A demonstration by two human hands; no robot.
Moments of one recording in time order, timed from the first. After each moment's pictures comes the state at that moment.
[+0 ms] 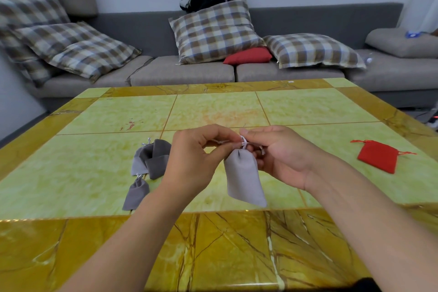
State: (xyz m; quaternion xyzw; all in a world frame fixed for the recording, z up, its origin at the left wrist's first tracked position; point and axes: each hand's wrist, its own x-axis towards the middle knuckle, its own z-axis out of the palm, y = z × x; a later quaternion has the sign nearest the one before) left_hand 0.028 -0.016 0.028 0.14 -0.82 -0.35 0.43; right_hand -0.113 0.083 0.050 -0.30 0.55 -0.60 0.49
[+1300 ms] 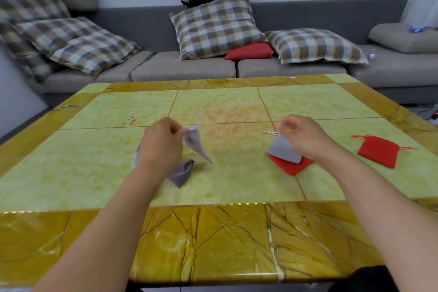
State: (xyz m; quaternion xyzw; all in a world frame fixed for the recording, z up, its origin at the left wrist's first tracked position) left_hand 0.044 -0.082 0.013 0.44 -0.82 -0.17 0.32; right_hand -0.190 0.085 0.017 -0.38 0.82 -0.40 0.14
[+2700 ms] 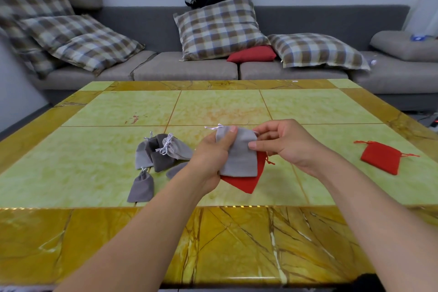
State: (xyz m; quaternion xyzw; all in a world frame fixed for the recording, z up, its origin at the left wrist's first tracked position) left_hand -0.012 -0.031 -0.004 0.32 -0.55 -0.73 0.26; right_hand -0.156 0.070 0.021 -0.43 0.68 -0.51 0.30
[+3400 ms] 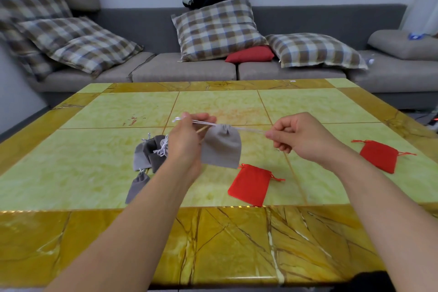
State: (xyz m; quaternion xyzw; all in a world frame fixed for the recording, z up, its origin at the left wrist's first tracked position) left_hand 0.002 -0.048 0.021 0.35 -0.46 -0.69 0.43; right_hand -0.175 0.090 0.036 -0.44 0.74 -0.45 0.21
